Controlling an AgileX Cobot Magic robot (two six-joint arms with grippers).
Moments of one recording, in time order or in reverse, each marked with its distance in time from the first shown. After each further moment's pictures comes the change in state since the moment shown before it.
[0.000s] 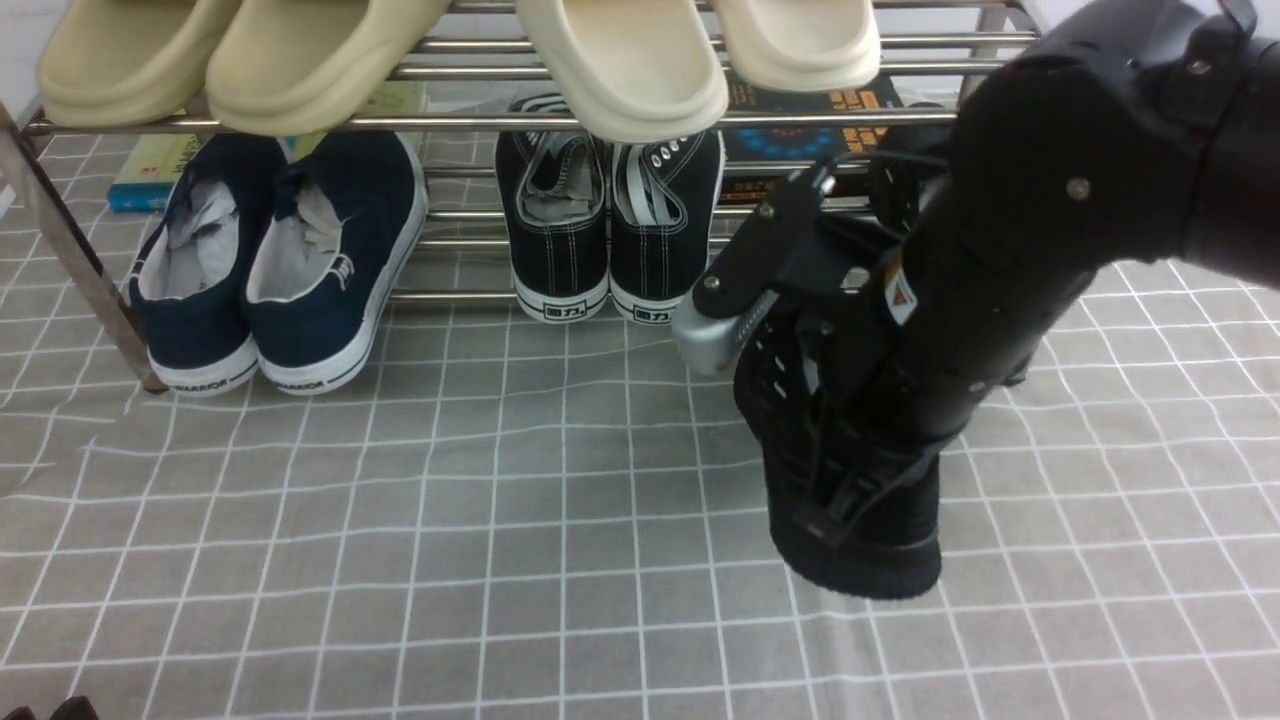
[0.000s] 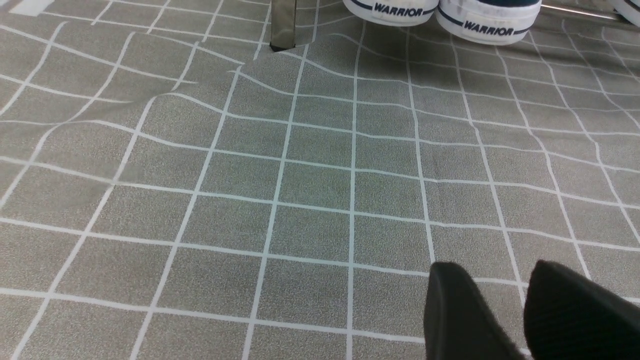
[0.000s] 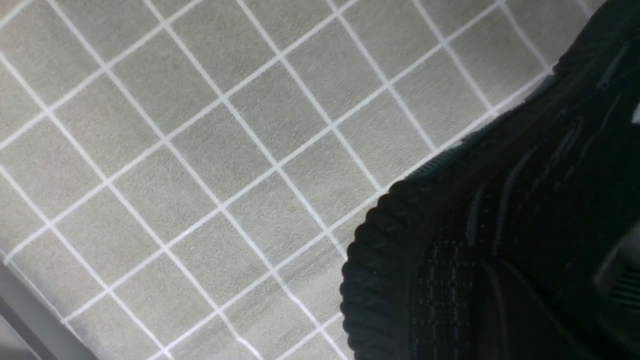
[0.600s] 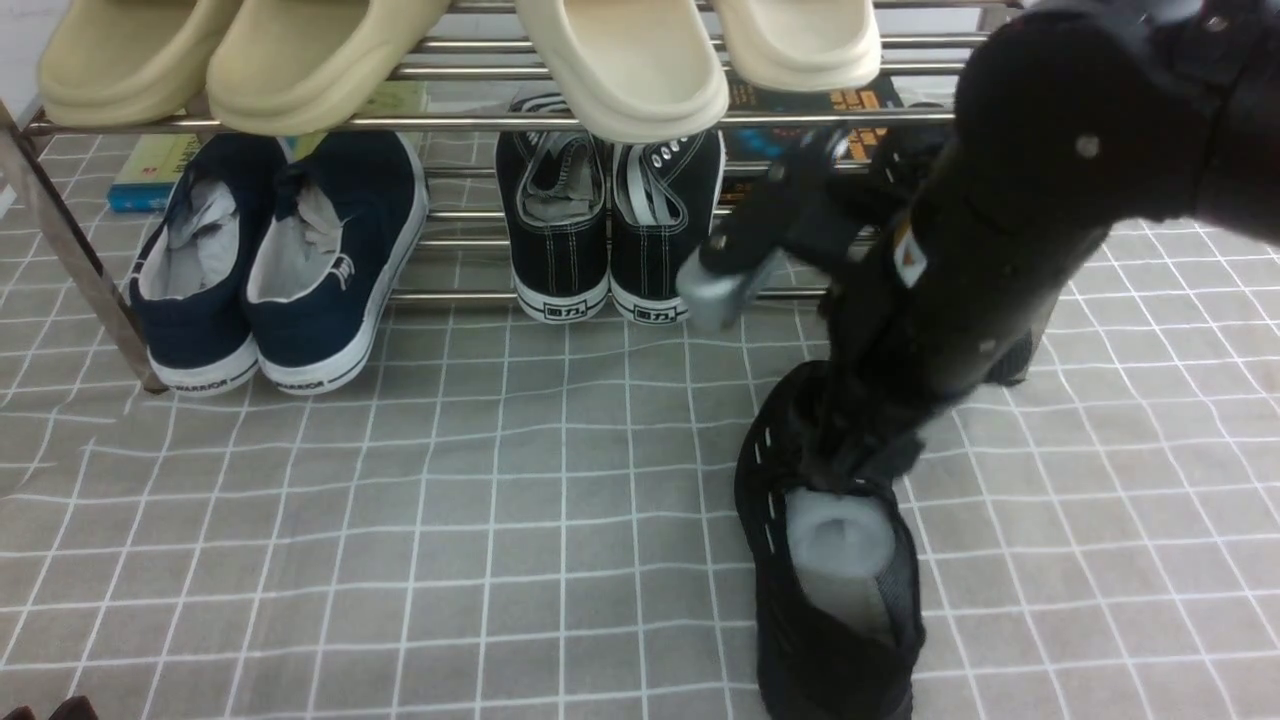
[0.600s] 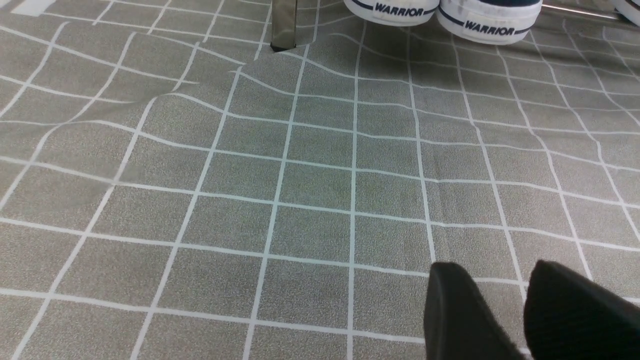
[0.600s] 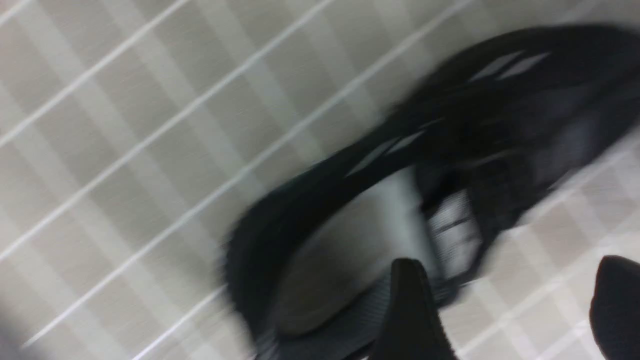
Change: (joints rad) right arm -0.013 0.003 -0.094 -0.129 0.026 0.091; left arm 0.000 0.000 0.000 0.003 0.001 0.000
